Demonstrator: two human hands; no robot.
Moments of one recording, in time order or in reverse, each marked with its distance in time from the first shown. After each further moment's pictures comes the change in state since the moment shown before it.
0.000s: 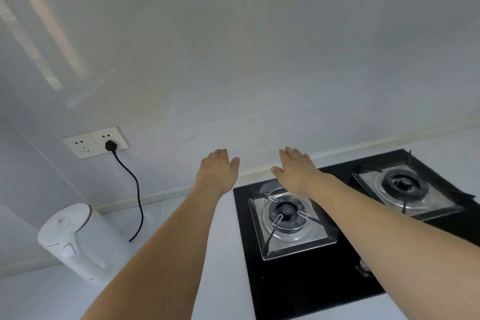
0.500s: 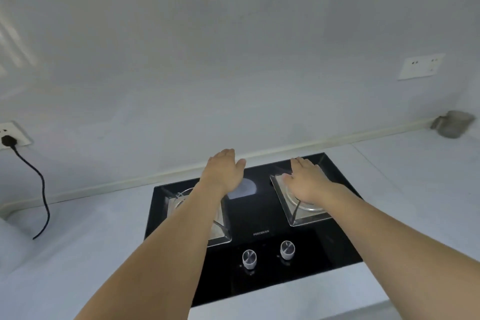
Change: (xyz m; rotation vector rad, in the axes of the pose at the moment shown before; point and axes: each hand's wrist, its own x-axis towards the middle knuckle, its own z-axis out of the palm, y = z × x) left_hand -0.010 0.293 0.100 -0.072 -0.059 0.102; right_hand -0.078 0.306 -0.049 0.033 -0.027 0.120
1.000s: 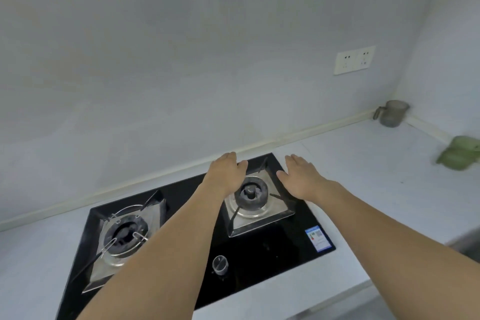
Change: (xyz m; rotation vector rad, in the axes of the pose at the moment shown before) left_hand 0.059 0.185 0.077 -0.098 -0.102 0.029; right_hand 0.010 0.182 -0.047 0.071 0.038 0.082
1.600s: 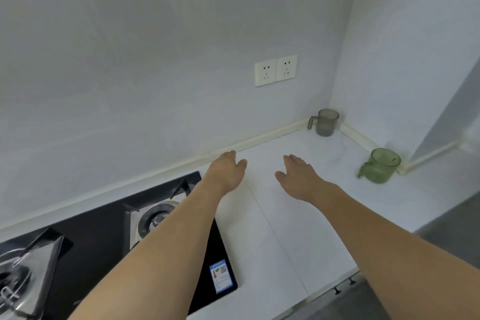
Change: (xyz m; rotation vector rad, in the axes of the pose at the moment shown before) left_hand 0.103 0.246 0.112 -0.089 -0.098 0.051; right_hand 0.034 0.258 -0.097 0.039 0.021 0.109
